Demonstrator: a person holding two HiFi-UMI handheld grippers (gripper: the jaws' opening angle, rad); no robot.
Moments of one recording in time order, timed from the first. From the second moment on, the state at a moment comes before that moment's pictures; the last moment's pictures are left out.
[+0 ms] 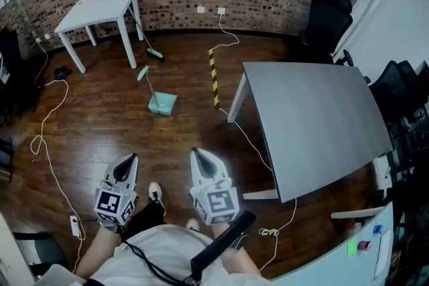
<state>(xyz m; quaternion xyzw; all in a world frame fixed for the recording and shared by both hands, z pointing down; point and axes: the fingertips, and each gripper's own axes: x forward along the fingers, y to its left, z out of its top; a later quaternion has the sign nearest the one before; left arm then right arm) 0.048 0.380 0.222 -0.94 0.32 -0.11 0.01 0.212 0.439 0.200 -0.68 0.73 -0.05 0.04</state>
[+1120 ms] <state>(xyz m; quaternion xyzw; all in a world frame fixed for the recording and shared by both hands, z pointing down) -0.019 0.403 0.191 -0.94 0.34 -0.10 0.04 0.129 0.473 0.176 -0.68 0.73 -0.02 -0.02</state>
